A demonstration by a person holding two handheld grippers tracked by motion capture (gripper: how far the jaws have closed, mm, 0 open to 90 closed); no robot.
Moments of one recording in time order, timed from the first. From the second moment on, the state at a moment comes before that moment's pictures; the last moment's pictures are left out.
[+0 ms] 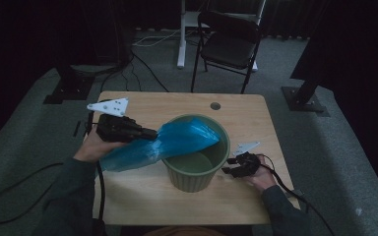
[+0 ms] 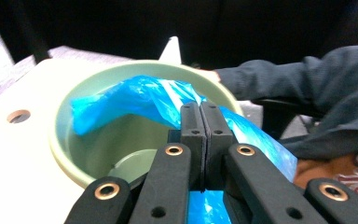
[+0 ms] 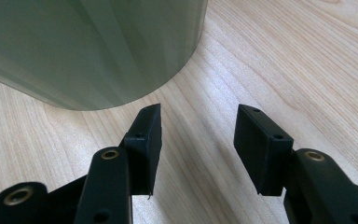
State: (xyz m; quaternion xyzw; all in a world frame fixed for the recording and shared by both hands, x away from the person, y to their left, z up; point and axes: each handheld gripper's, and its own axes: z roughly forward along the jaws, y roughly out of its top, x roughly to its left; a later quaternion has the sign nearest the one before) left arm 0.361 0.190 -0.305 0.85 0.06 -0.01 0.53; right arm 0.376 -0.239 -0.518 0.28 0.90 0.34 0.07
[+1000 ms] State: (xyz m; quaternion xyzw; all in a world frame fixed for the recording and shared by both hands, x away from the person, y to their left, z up) left arm 0.403 0.122 -0.340 0.86 0.17 0.07 0.47; right arm 0.376 -0.241 -0.517 0.27 0.90 0.34 0.07
